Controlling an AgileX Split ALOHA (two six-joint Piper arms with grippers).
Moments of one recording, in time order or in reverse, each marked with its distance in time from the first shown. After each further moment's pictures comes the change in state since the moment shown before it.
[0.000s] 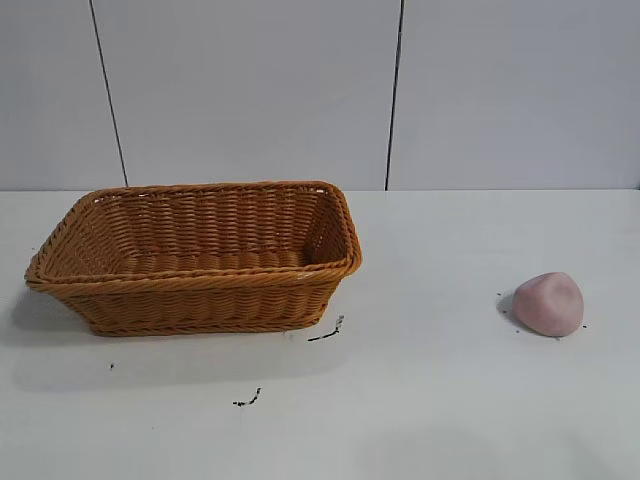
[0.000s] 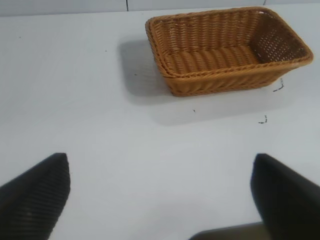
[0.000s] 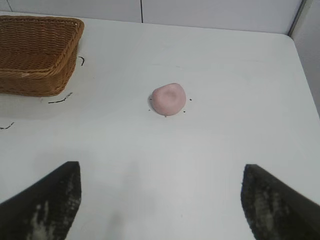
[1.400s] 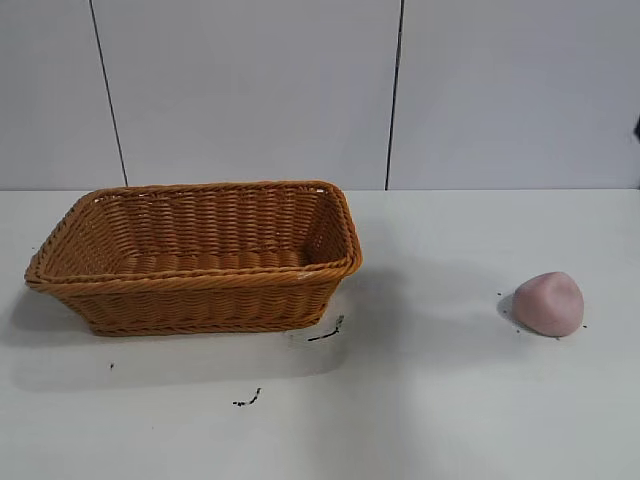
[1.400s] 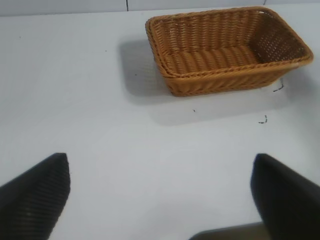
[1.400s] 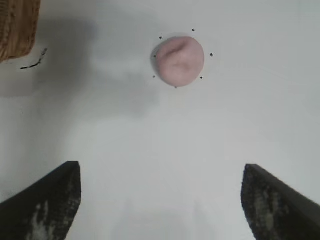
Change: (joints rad) left arm 0.000 0.000 0.000 0.000 0.000 0.000; right arm 0.000 1.799 -0.887 0.038 0.007 0.007
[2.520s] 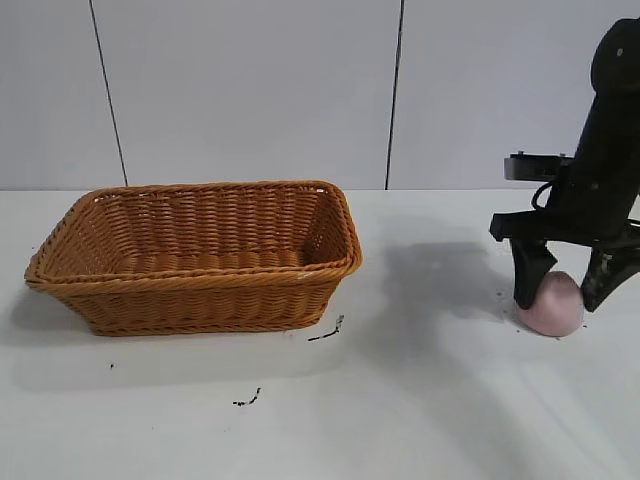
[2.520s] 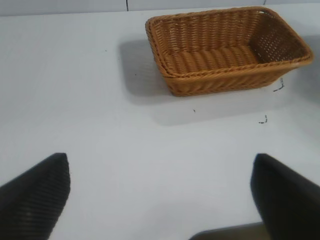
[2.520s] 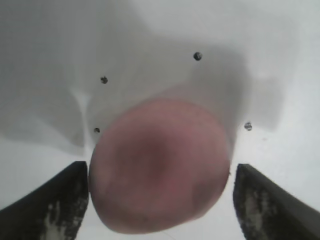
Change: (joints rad) left arm 0.000 0.000 0.000 0.000 0.000 0.000; right arm 0.000 0.310 -0.059 -0.008 -0.111 -0.005
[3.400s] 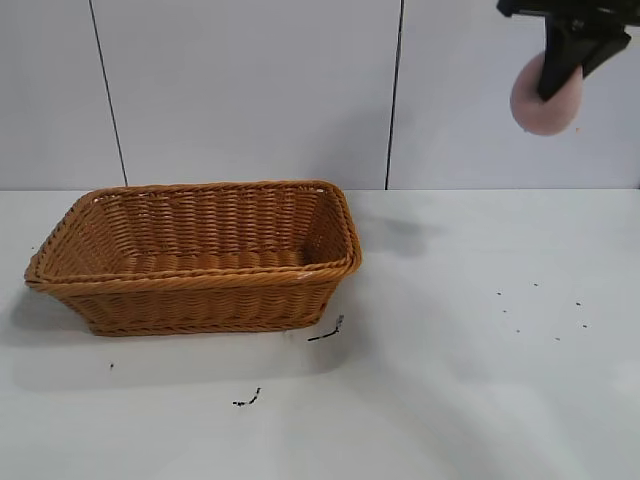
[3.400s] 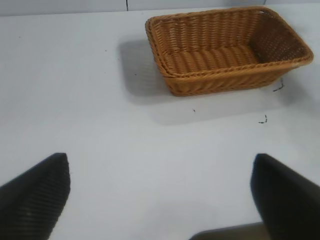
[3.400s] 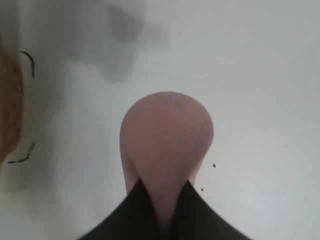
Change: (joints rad) left arm 0.000 0.000 0.000 0.000 0.000 0.000; right arm 0.283 -0.137 -0.637 -0.007 0.295 0.008
